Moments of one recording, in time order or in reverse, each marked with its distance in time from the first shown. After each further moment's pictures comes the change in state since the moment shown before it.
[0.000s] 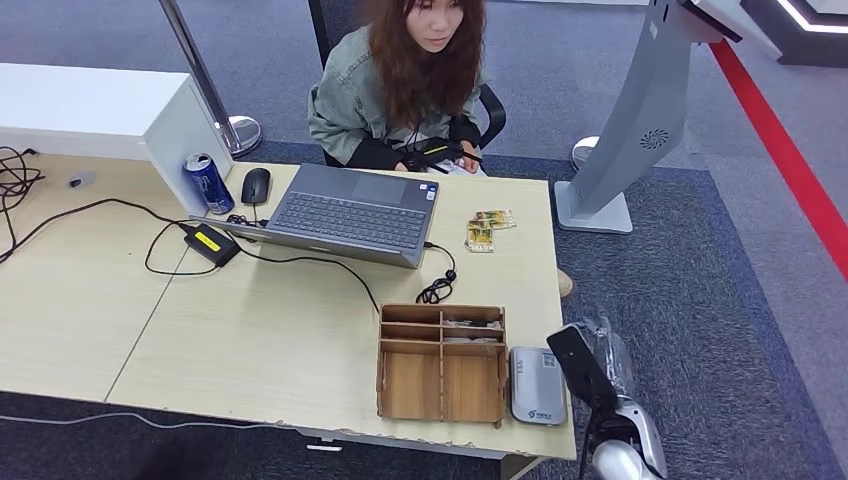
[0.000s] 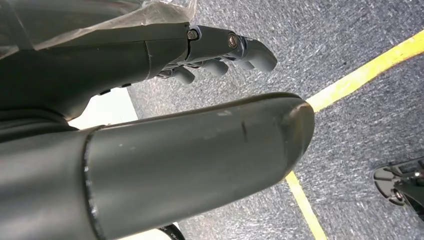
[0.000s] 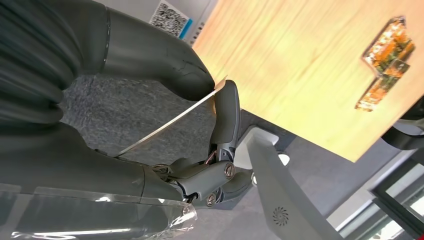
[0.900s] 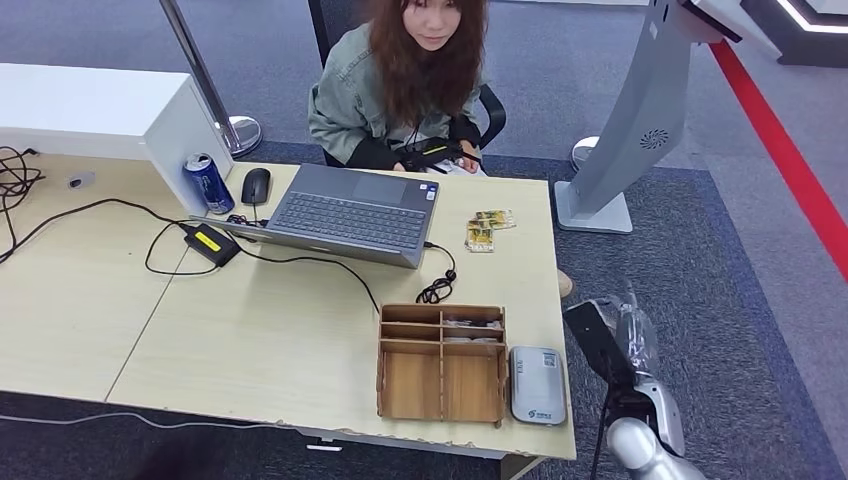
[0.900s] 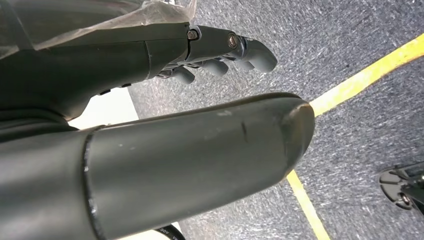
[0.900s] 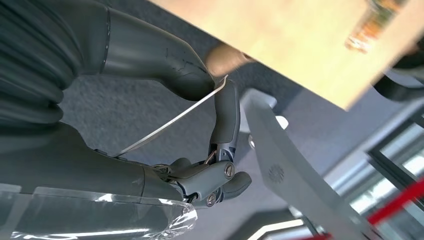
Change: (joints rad) left arm 0.001 0.000 0.005 0.000 -0.032 -0.011 -0.008; right arm -0.070 -0.033 -0.048 -0.036 0.103 -0.004 0.083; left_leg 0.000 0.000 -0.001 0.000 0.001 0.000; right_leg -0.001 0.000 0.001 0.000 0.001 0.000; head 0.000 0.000
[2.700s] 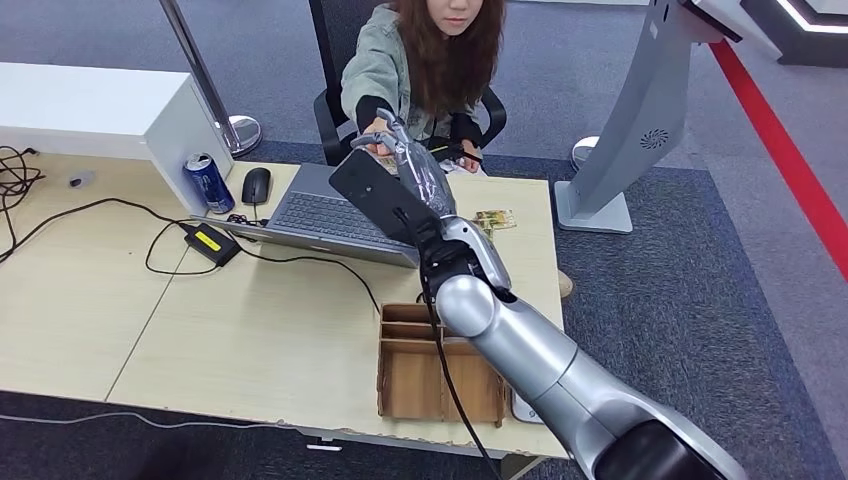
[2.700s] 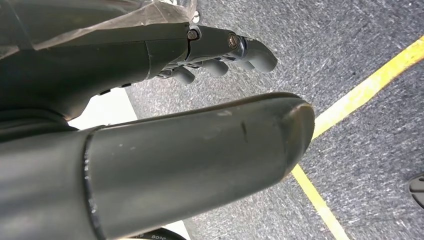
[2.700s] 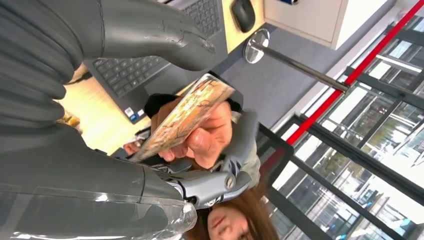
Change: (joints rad) left arm -0.004 0.015 -0.052 0.000 -0.106 -0.029 -0.036; right arm -0.643 0.472 0.379 0.158 -0.154 0.215 0.030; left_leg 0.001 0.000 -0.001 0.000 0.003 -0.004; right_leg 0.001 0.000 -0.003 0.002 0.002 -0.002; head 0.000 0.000
